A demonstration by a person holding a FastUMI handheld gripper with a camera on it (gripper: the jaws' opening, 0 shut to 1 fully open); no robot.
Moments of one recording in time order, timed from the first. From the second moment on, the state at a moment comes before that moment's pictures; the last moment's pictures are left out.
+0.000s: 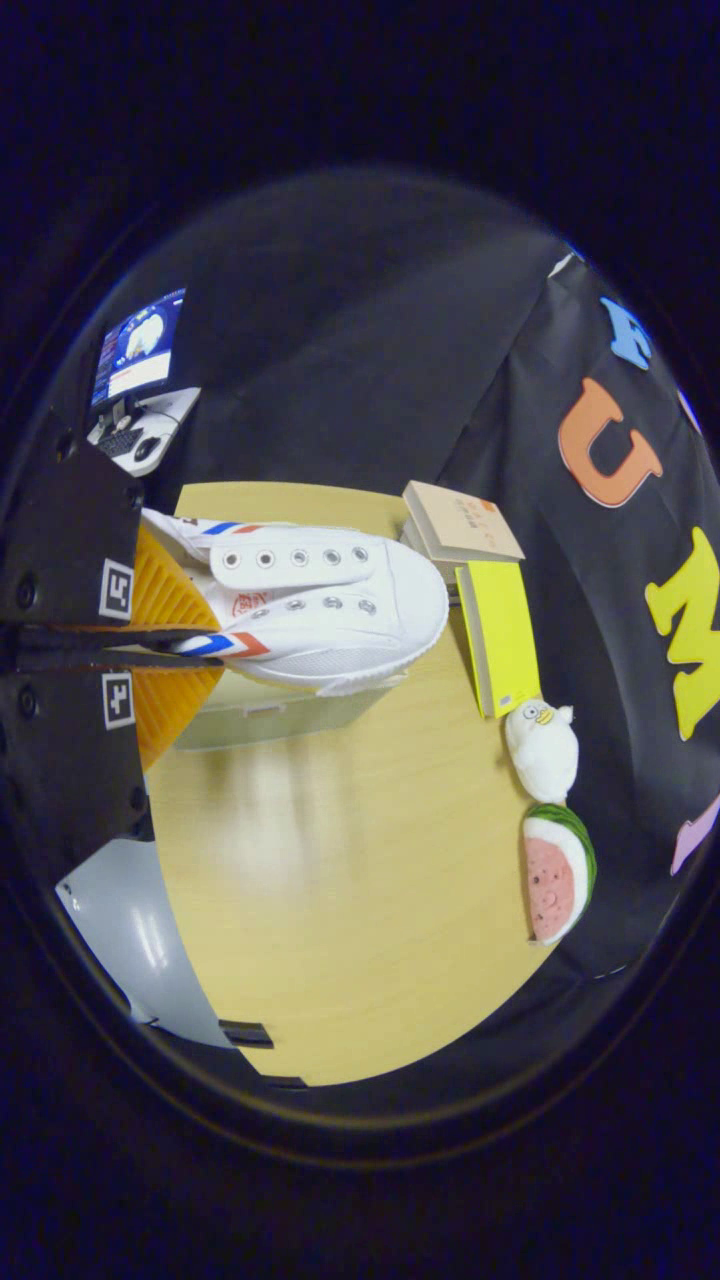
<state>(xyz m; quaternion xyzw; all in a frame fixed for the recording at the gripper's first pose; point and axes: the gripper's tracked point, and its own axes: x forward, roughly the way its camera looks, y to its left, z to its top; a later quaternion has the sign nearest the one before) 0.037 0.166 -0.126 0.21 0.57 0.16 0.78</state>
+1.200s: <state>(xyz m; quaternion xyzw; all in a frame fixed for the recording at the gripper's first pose) 0.060 0.203 -0.211 0.07 0.55 0.07 0.83</state>
